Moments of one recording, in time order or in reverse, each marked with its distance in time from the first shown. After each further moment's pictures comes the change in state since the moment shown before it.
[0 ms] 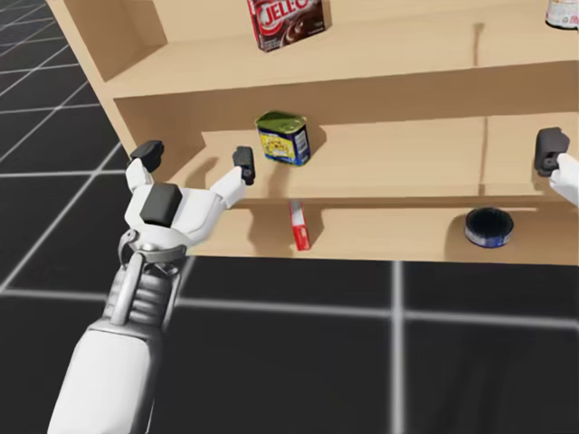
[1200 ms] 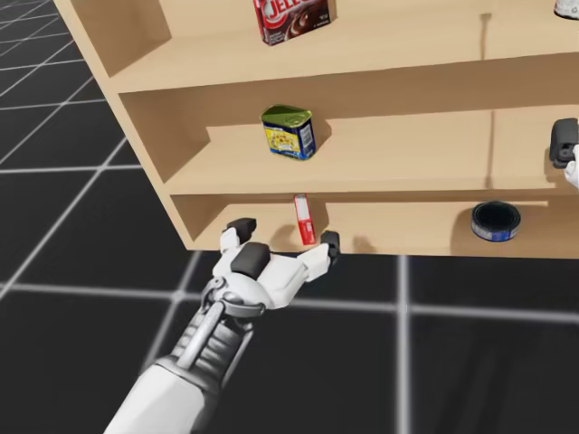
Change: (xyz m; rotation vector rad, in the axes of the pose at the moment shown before) left arm -0.046 -0.084 0.034 -0.154 0.416 0.081; right arm 0.000 -0.005 0.000 -0.011 0.002 -0.005
